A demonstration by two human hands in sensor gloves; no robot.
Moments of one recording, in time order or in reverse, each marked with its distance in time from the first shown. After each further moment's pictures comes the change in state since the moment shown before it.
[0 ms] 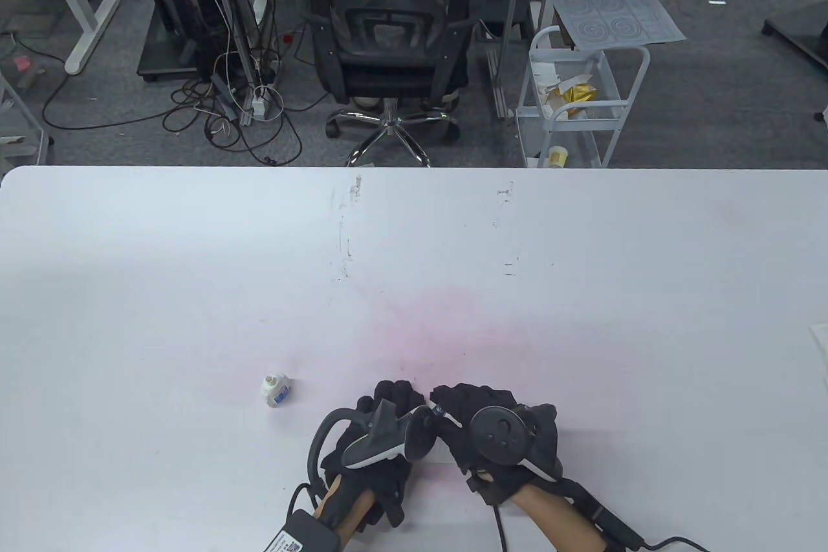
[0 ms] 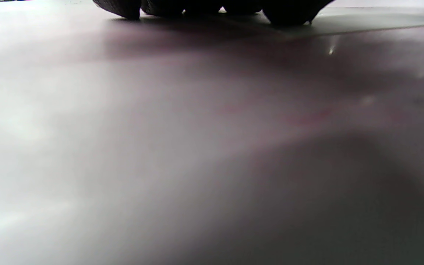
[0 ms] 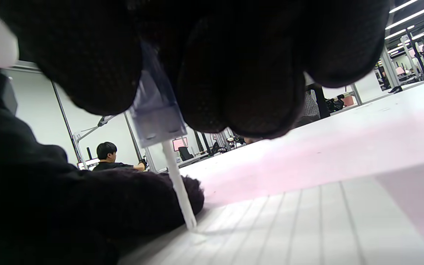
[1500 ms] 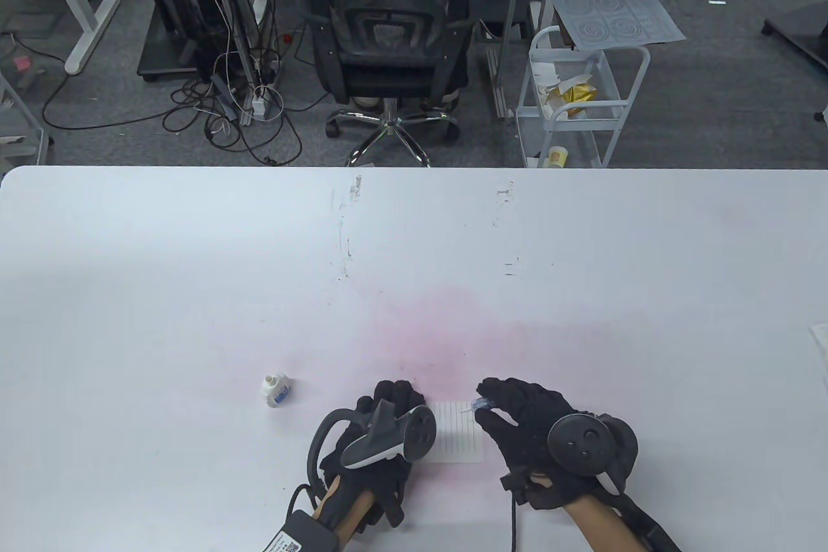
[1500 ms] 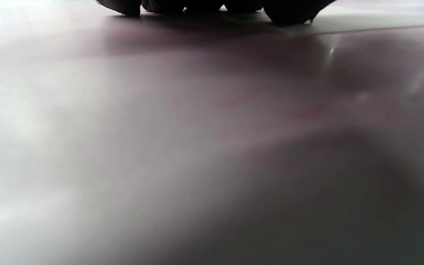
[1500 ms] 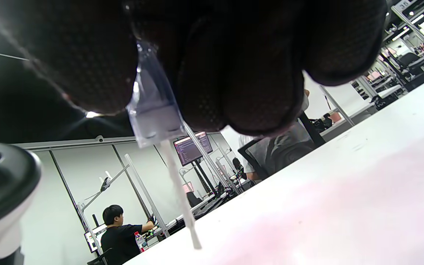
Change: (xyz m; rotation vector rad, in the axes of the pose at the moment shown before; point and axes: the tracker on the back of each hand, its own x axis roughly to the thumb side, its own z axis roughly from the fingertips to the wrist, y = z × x) left_hand -0.001 -0.002 0.001 -0.006 0.000 0.012; right_hand -0.045 -0.053 0.024 -0.160 0.069 -0.223
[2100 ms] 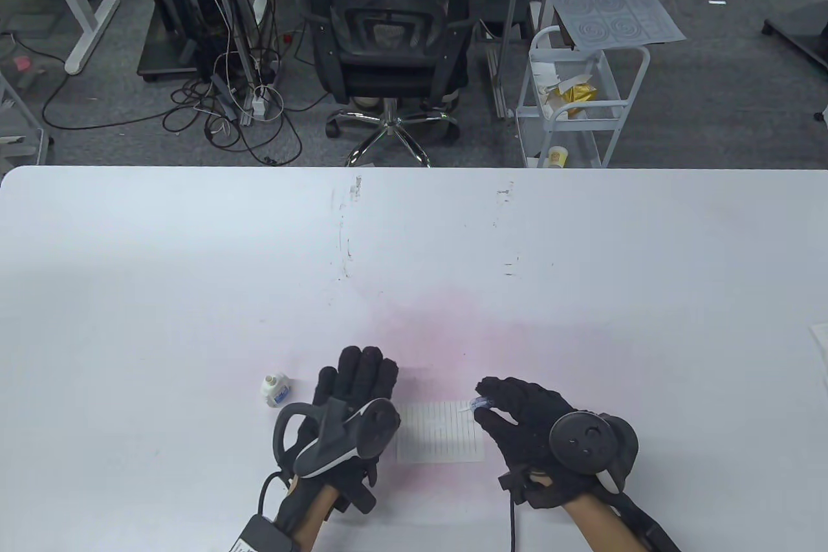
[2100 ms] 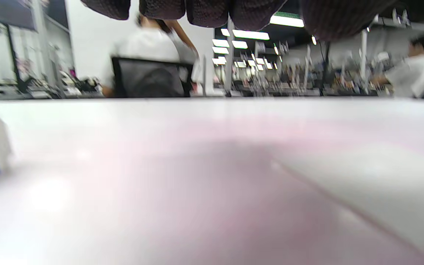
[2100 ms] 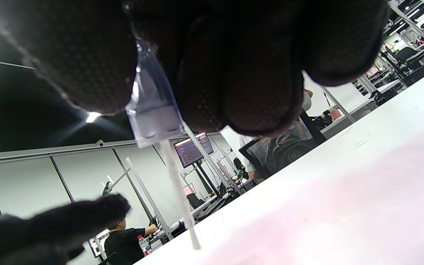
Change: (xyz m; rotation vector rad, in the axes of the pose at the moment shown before) left_hand -0.054 0.055 0.049 0.425 0.106 0.064; right_hand -0.001 0.001 0.000 -0.008 0.002 -0.023
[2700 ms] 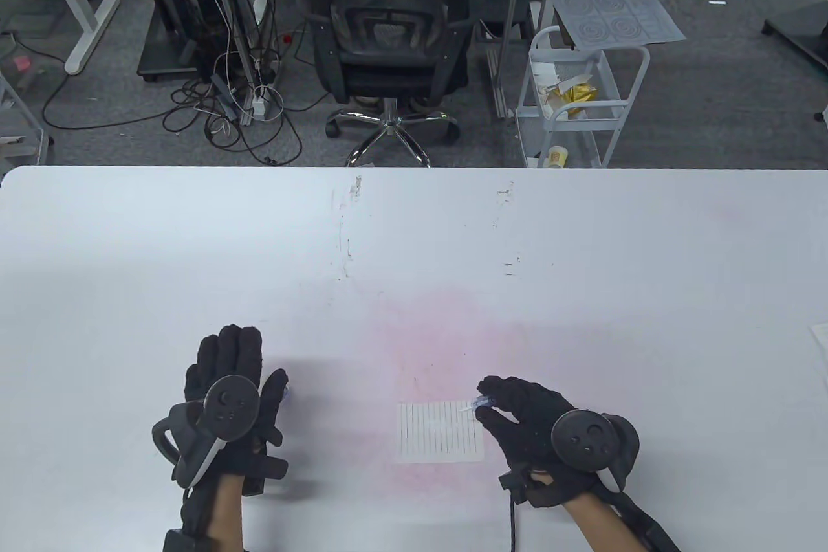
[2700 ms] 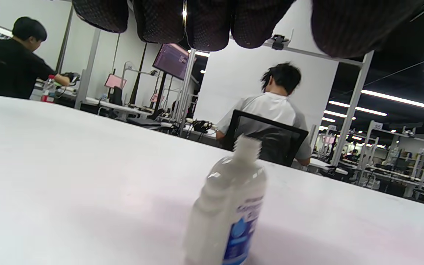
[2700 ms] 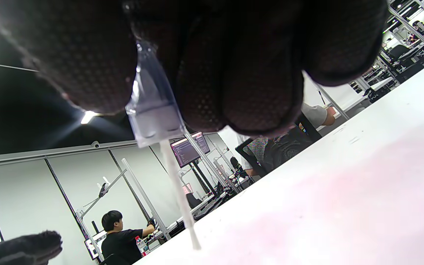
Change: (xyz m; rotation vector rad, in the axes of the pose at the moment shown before) left_hand -0.131 0.007 0.031 0.179 0.436 0.189; right_hand -0.003 -0.001 0.000 0.003 0.020 -0.007
